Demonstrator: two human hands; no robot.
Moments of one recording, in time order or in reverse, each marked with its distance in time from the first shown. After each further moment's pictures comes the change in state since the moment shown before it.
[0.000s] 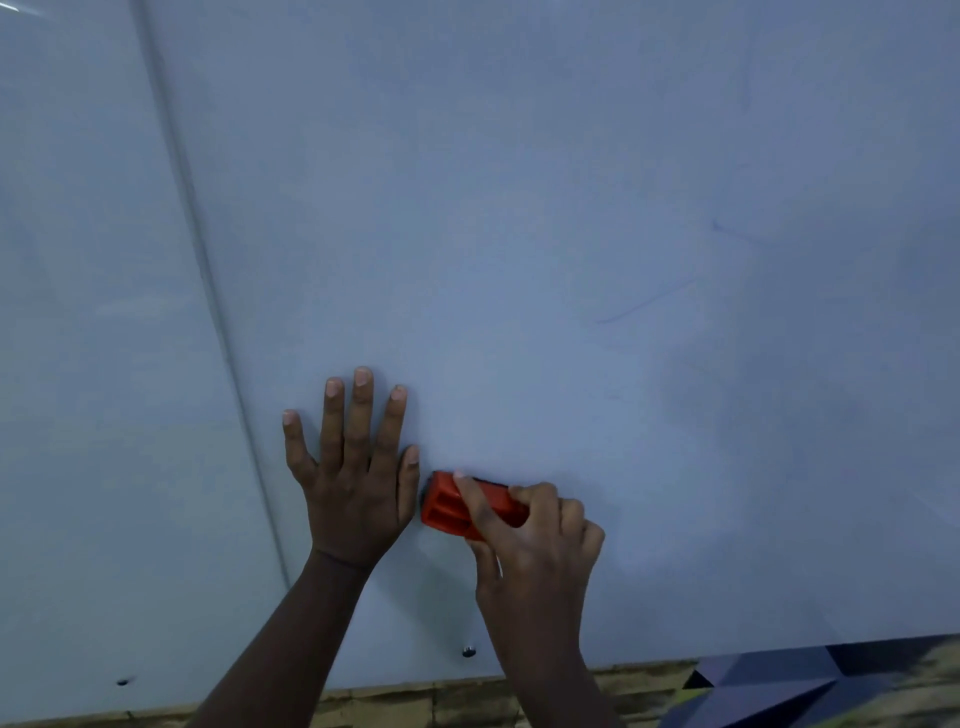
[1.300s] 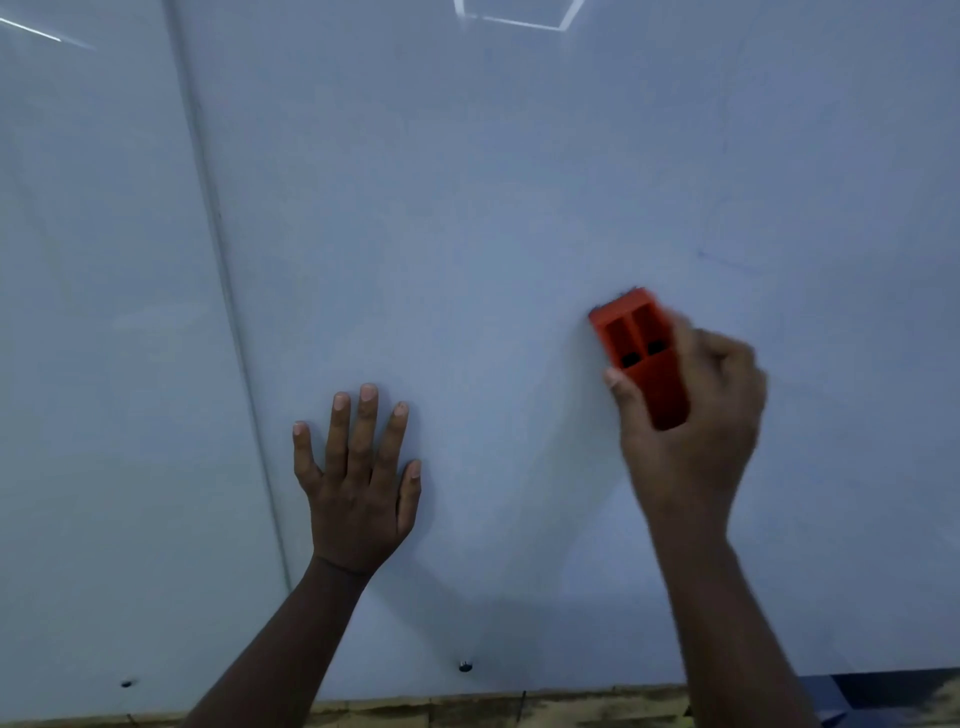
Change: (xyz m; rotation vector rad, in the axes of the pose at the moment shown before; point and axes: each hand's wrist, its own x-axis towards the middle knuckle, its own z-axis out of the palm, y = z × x) left_hand -0.004 -0.001 0.002 0.005 -0.001 0.006; right_hand 0.127 0.076 -0.084 0.333 0.420 0.097
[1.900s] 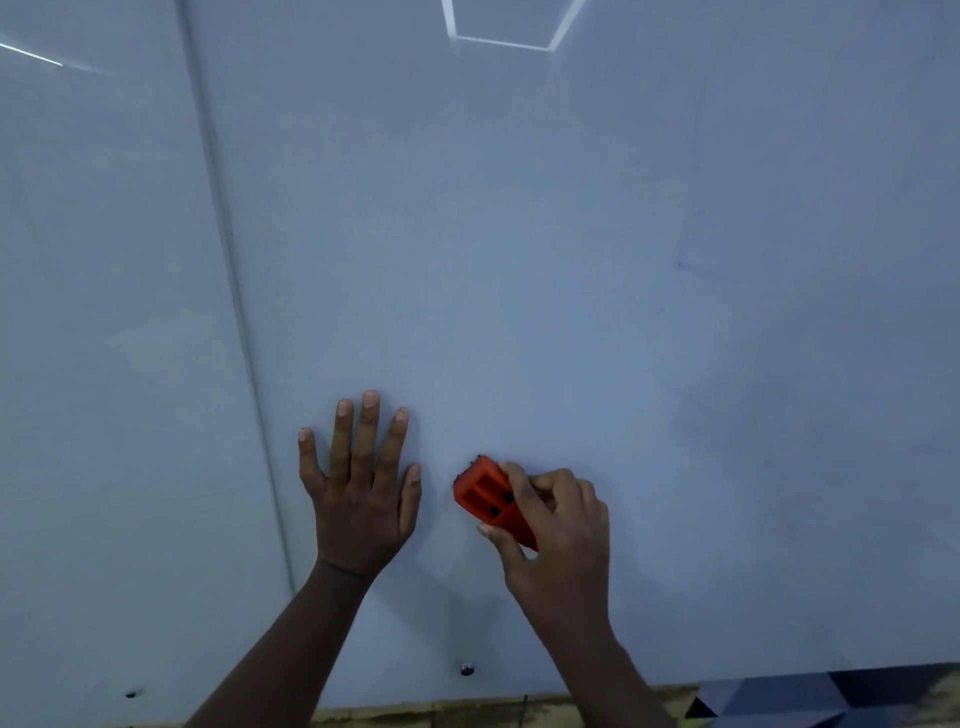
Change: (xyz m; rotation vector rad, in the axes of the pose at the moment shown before) left_hand 0.000 -0.001 -0.002 -0.010 -0.036 -0.005; right_hand -0.132 -0.007 0.034 -0.013 -0.350 -0.189
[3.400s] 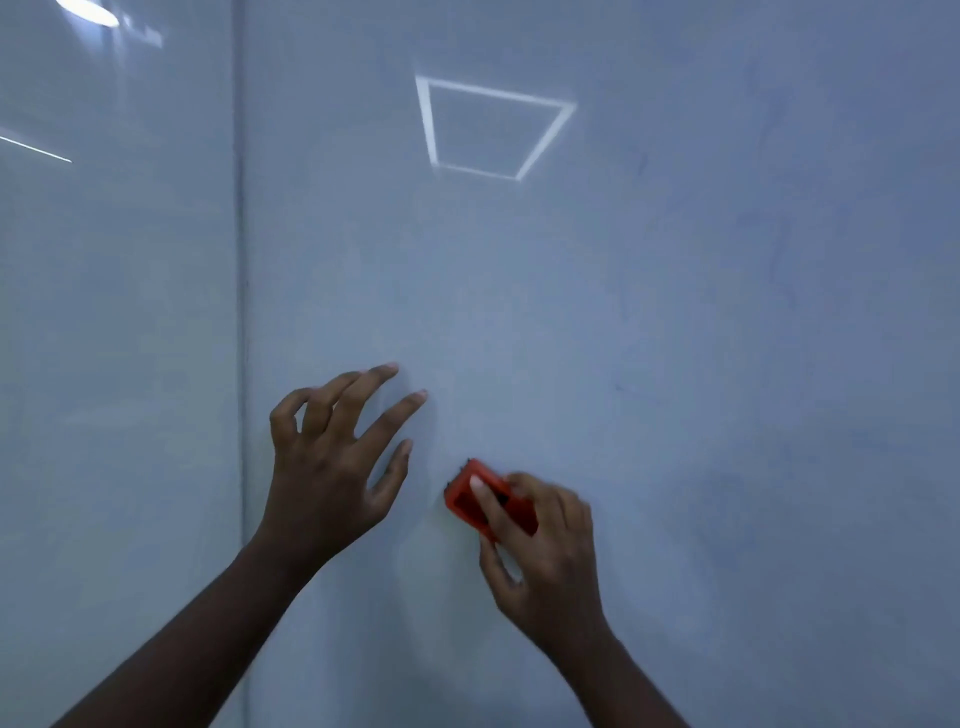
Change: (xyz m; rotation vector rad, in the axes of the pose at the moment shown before) left_hand 0.160 -0.015 -0.056 -0.044 0.102 0.167; right_hand 0.089 0.010 -0.038 -0.142 0.178 -0.380
